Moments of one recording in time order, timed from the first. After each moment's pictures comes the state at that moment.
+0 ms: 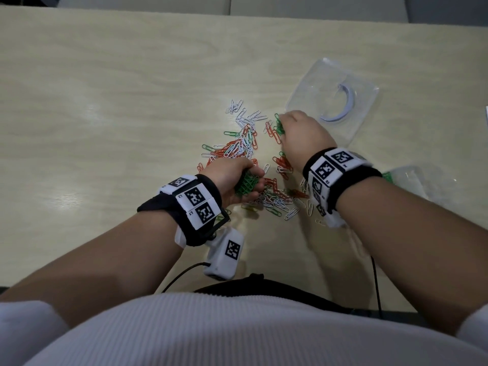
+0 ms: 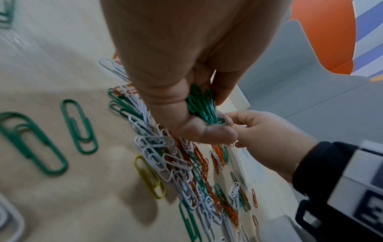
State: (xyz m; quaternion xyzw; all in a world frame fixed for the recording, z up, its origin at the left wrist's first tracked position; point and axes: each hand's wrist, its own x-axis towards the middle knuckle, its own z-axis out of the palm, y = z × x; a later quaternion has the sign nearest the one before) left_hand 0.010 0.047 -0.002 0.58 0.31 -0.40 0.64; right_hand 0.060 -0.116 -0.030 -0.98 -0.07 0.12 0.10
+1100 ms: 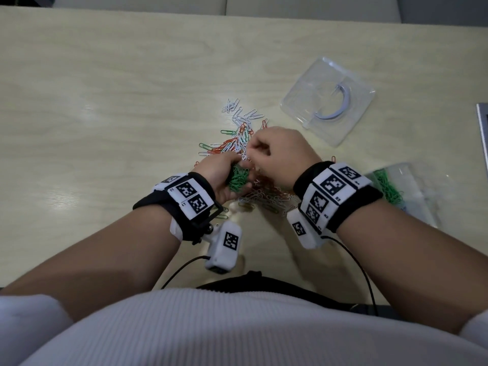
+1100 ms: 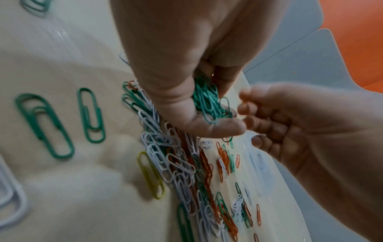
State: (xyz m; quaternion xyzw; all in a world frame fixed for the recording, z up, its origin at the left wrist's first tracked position) left_hand 0.013 0.052 -0.005 0.54 0.34 -0.38 0.67; right_hand 0.023 -0.087 0.005 -0.93 -0.08 0.14 0.33
